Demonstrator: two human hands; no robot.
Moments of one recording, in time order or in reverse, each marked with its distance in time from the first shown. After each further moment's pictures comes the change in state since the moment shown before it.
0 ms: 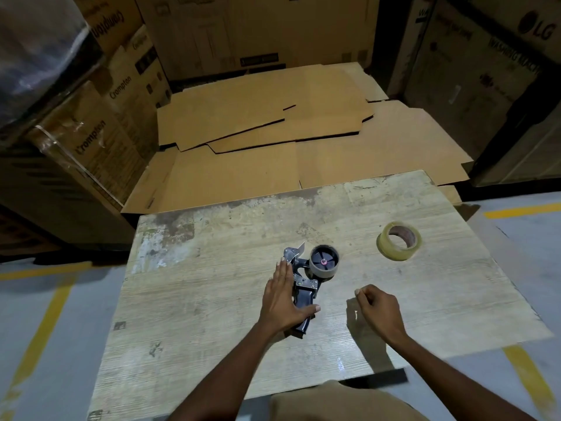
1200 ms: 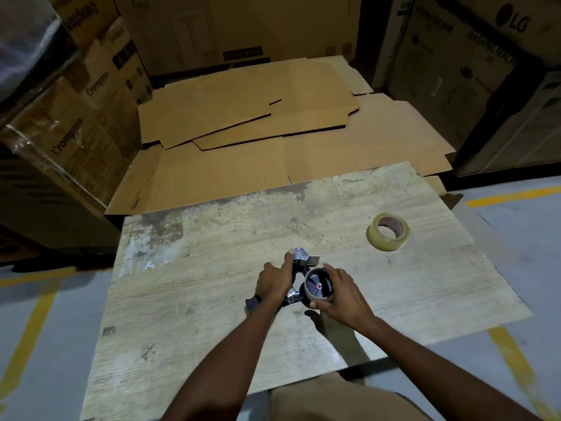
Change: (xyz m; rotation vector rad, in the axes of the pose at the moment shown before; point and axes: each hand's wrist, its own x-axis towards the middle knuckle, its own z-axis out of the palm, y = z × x) left_hand 0.045 0.030 -0.018 -0.297 0.036 -0.729; right_hand -0.005 -0.060 0.016 -0.179 -0.320 -0.148
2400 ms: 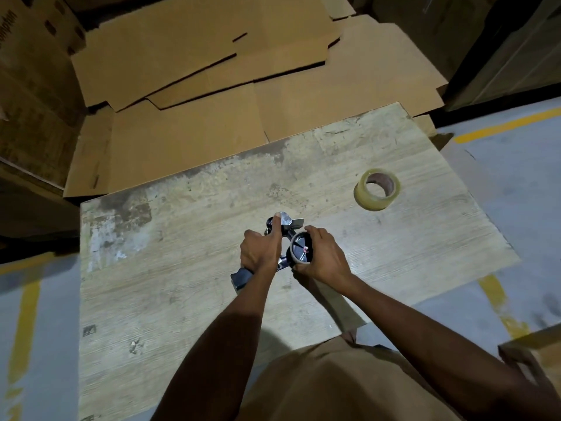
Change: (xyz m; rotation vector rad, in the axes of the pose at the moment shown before) left_hand 0.008 0.035 0.012 -0.016 0.253 -0.052; right_hand 0.039 -0.009 0.007 -0.004 0.048 0.109
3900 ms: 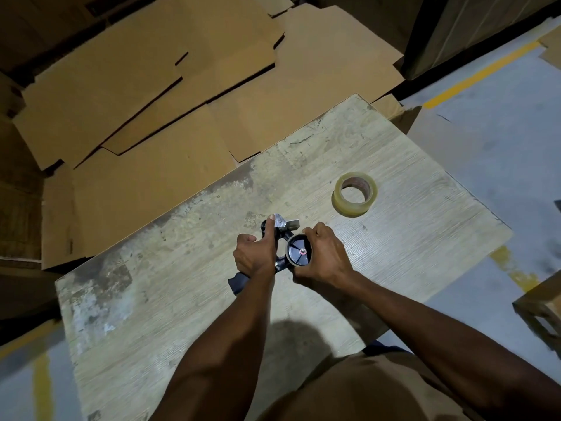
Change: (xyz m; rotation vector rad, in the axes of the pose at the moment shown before) left_hand 0.025 0.071 0.034 -0.127 0.064 0.098; right_hand 0.045 0.020 -0.036 -0.069 0.117 0.097
